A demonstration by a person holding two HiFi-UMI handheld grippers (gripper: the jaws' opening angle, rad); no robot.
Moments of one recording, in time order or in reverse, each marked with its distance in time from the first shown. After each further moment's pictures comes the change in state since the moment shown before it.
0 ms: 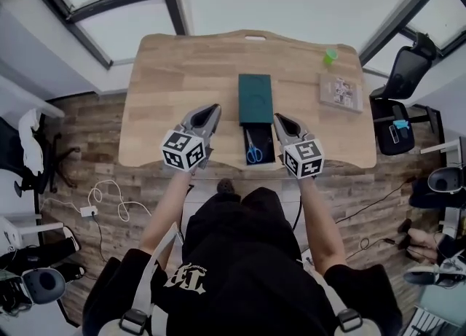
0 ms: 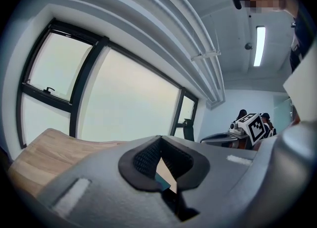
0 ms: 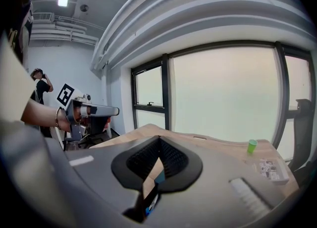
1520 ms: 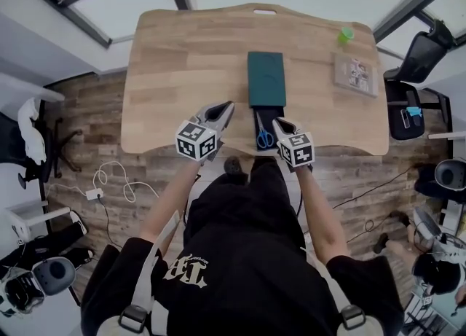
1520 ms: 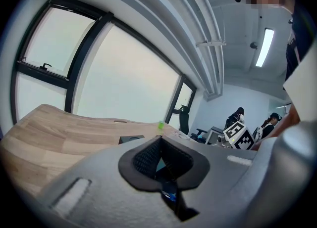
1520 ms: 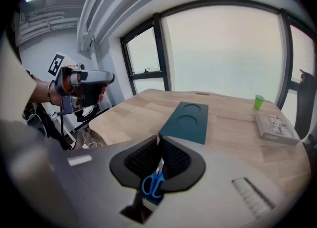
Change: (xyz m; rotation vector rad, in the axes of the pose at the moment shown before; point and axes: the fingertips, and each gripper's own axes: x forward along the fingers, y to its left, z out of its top) left arm 0.026 0.022 -0.103 -0.075 0.164 -0.066; right arm 0.051 0.006 -0.175 0.117 0.368 0.017
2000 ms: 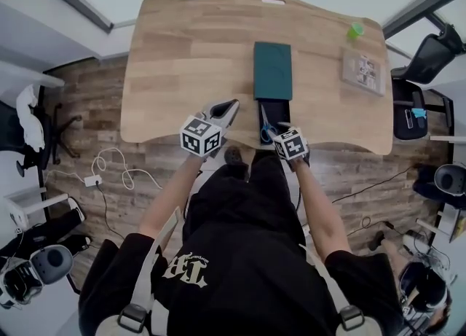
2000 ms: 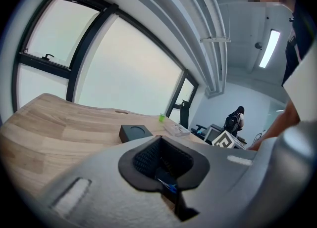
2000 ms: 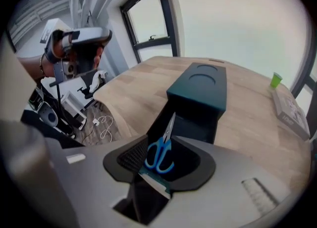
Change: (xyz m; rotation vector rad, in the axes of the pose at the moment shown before) left arm 0.005 0.008 -0.038 -0.044 0.065 0.000; right arm 0.046 0.018 -0.097 -0.030 0.343 0.100
